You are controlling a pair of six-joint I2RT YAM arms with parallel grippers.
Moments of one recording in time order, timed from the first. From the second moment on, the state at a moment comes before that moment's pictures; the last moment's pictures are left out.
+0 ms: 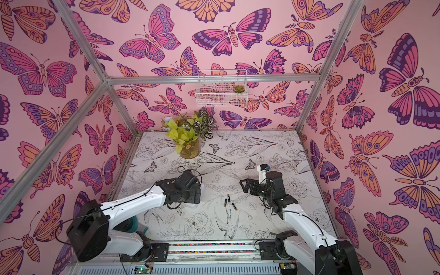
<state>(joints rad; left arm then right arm) -0.75 1.42 0.86 -0.66 -0.19 -0.59 0.27 1.00 0.42 -0.04 -0.35 0.52</state>
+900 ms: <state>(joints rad) -0.75 1.54 0.89 -0.57 -0.17 -0.52 0.27 1.02 0.42 -0.04 -0.36 0.52</state>
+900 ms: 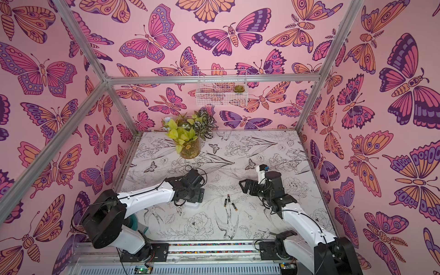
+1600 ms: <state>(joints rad) -0.75 1.49 0.87 -0.57 -0.14 -0.52 0.28 1.01 0.42 -0.05 -0.41 0.56</state>
